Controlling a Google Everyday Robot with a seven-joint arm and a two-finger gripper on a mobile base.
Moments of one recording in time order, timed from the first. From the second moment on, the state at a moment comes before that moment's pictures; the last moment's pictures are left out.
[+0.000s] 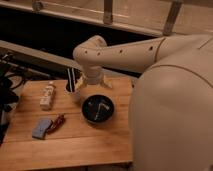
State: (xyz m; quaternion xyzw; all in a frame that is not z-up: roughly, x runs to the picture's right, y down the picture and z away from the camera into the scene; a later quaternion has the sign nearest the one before) arm -0.059 0.003 0.731 -0.21 0.17 0.66 0.70
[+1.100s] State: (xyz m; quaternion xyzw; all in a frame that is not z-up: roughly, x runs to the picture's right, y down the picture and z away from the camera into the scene) arm 0.080 -0.039 0.757 -0.17 0.26 0.76 0.57
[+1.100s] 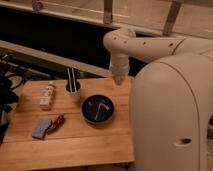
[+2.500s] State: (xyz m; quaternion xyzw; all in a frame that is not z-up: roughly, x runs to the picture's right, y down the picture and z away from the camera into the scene) arm -0.059 -0.019 0.727 -0.18 0.24 0.69 0.66
